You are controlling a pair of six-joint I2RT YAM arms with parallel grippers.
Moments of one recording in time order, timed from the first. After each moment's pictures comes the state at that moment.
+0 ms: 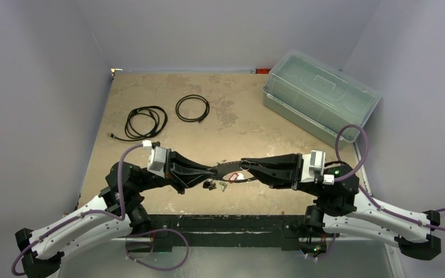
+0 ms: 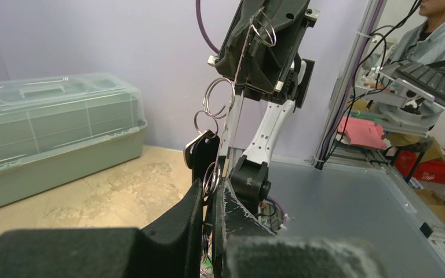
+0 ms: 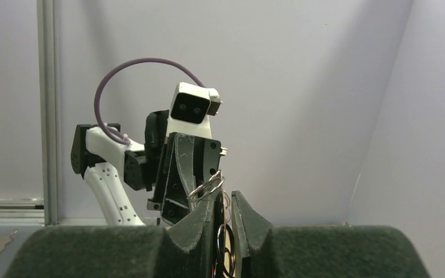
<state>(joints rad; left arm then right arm) -0.96 0.55 0.56 0.37 0.44 -0.32 1.20 0.59 0.67 0.46 -0.18 -0.05</state>
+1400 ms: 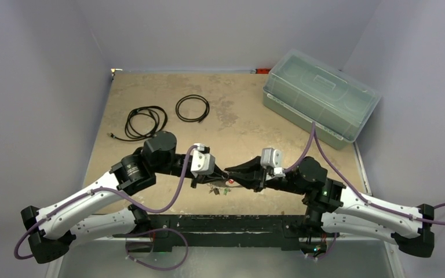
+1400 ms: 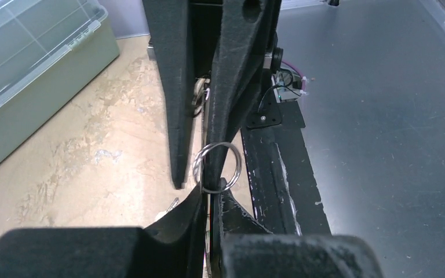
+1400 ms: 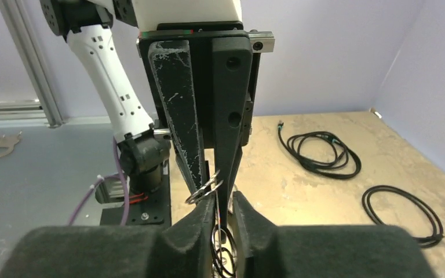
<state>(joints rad) -0.96 0.90 0.95 -0.31 0.65 0.25 1.19 0.71 0.66 0.20 -0.18 -0.04</state>
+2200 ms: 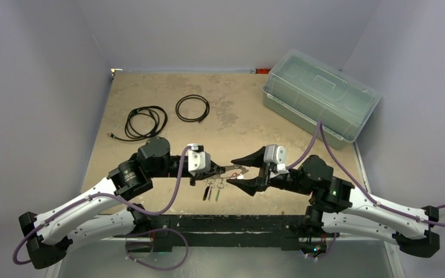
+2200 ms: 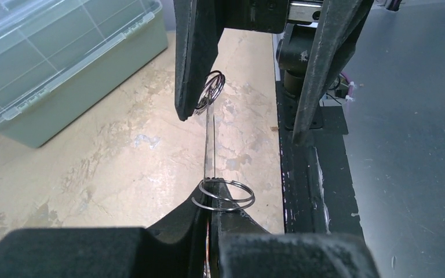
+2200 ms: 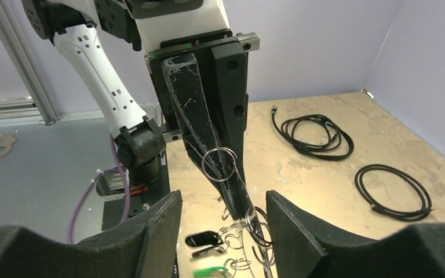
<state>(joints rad) -0.95 0.81 0.84 -0.20 0.50 0.23 1.20 0.67 0.74 0.02 -0.12 -0.02</state>
